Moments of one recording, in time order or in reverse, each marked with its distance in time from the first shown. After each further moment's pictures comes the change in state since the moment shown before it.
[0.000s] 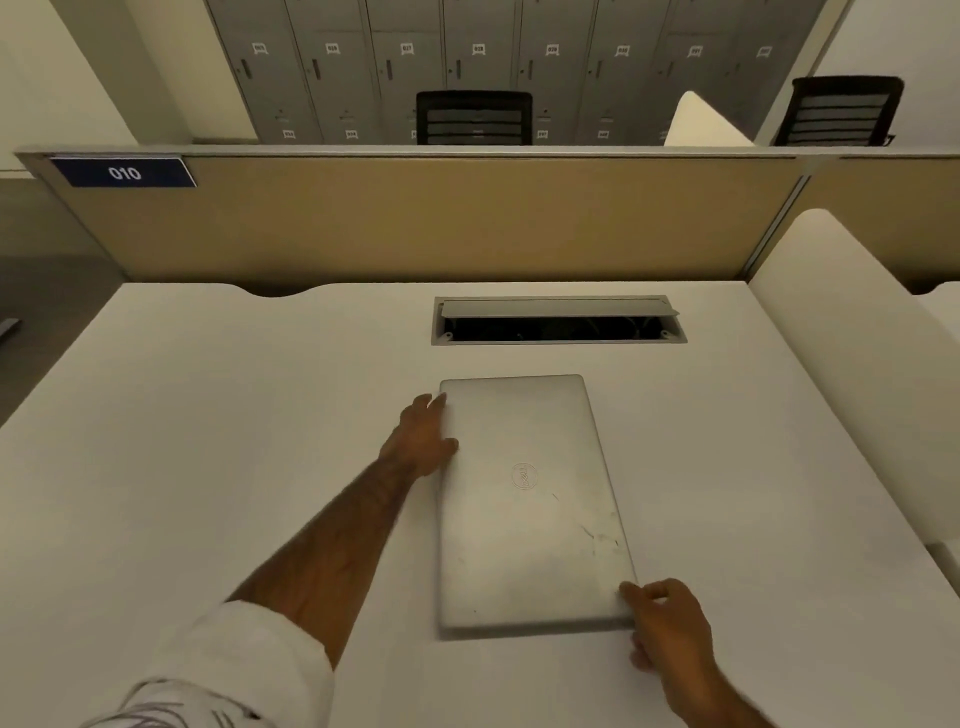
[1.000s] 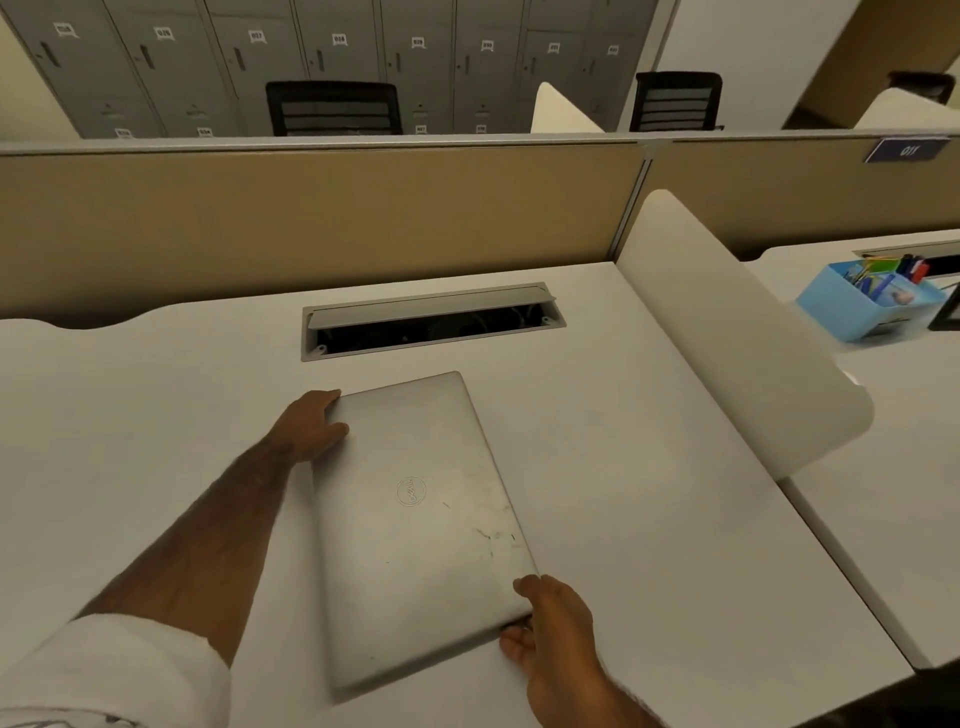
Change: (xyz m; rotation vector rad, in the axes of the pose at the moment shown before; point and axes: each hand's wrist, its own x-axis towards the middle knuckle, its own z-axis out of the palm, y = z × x) left_hand 0.086 0.007 0.000 0.061 -0.035 0.068; right_hand -0.014 -0.001 0.018 0.764 -0.142 0.212
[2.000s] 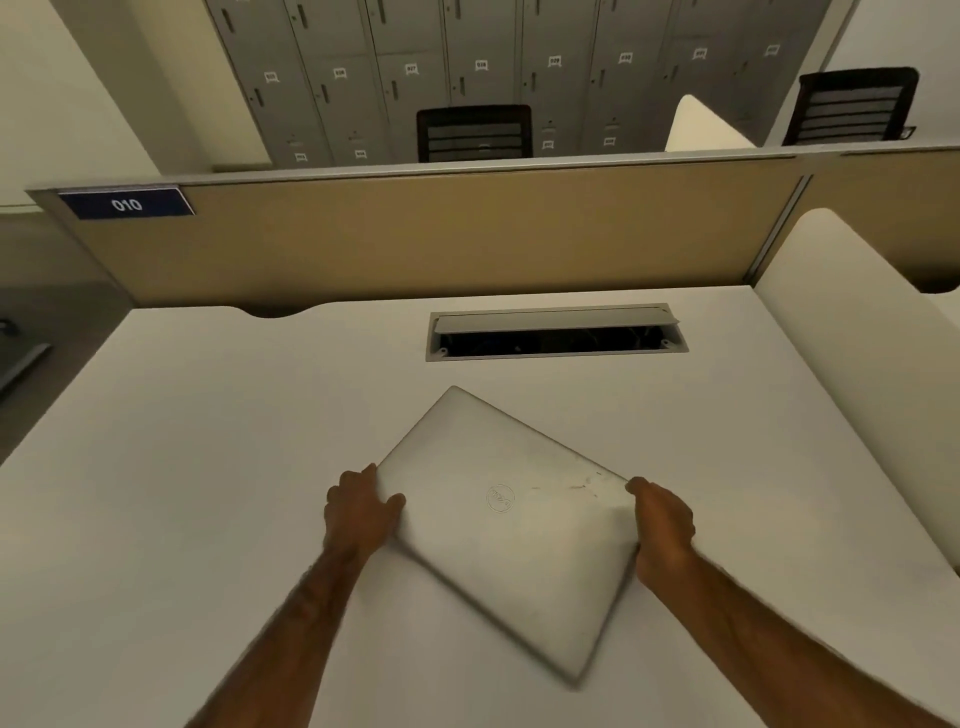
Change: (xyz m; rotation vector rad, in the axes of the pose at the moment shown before) left_hand -0.132 -0.043 0.033 -0.045 0.191 -0.480; right_hand 0.077 -0.096 0.060 -0.337 0.134 -0.220
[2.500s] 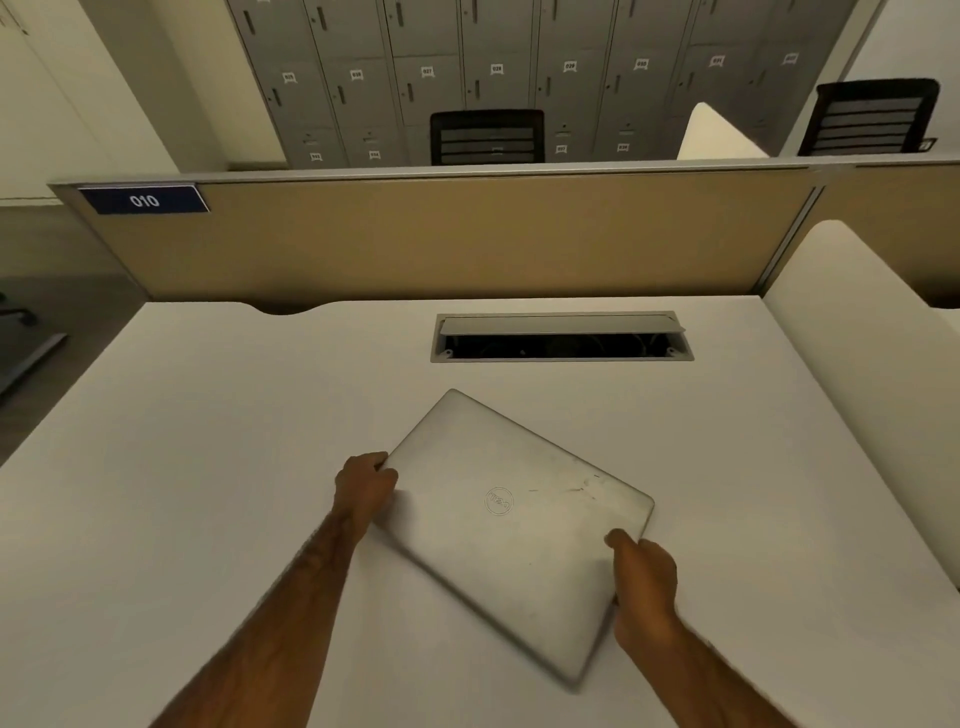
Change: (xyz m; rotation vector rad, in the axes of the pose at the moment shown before) left_hand 0.014 0.013 -0.016 -0.456 -0.006 -0.014; right_hand -0.020 0.049 -0.005 -0.046 -0.041 -0.023
